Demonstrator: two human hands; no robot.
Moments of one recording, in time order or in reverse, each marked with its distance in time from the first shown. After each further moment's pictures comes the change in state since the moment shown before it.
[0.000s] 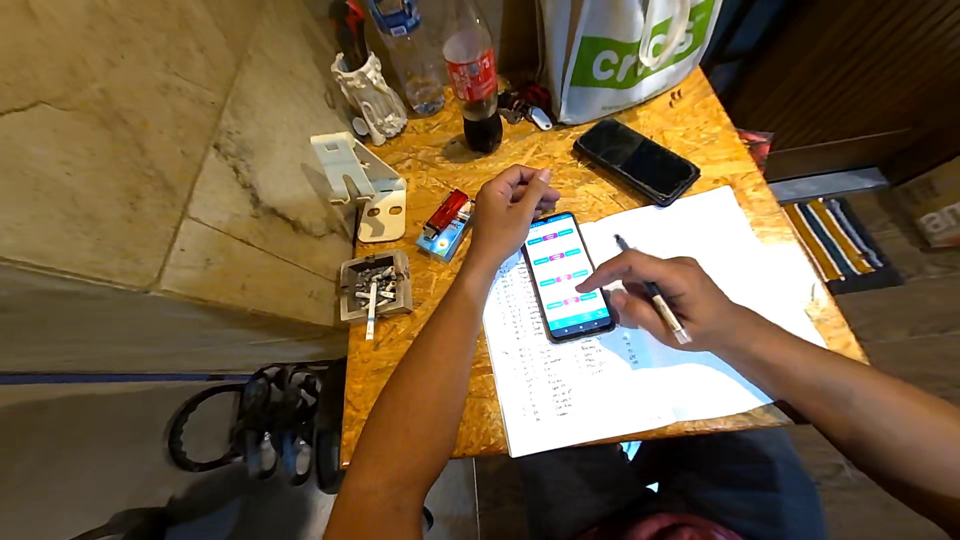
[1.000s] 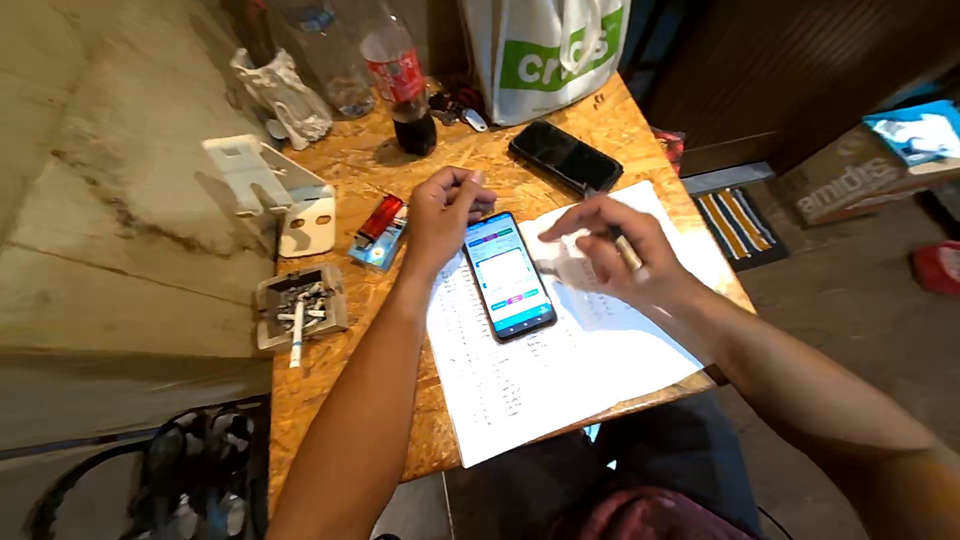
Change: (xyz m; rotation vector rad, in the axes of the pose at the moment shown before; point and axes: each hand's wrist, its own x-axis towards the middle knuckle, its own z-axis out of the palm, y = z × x) left_hand 0.001 -0.005 -0.001 0.031 -0.042 0.047; right_hand 0.005 -0.002 -0.029 0.023 0.179 0.107
